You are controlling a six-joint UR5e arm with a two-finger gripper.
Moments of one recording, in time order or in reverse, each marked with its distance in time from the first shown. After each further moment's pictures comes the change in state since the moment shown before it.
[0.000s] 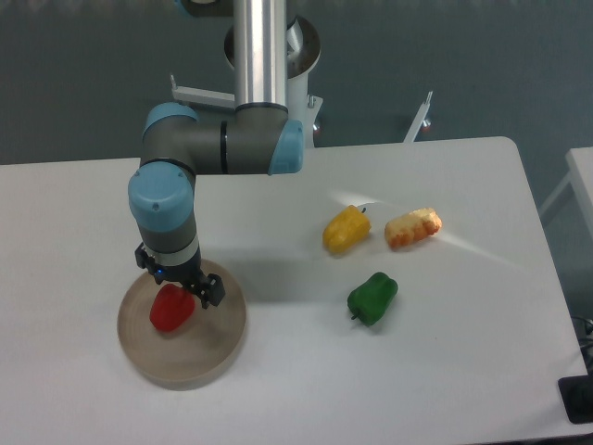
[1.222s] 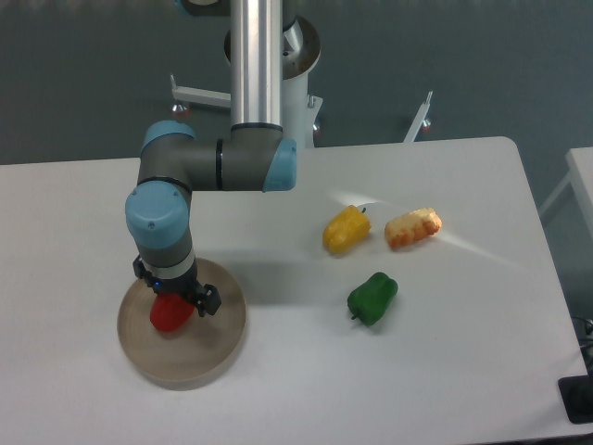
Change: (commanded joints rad) arm -0.020 -0.037 0.008 0.029 0.003 -0.023
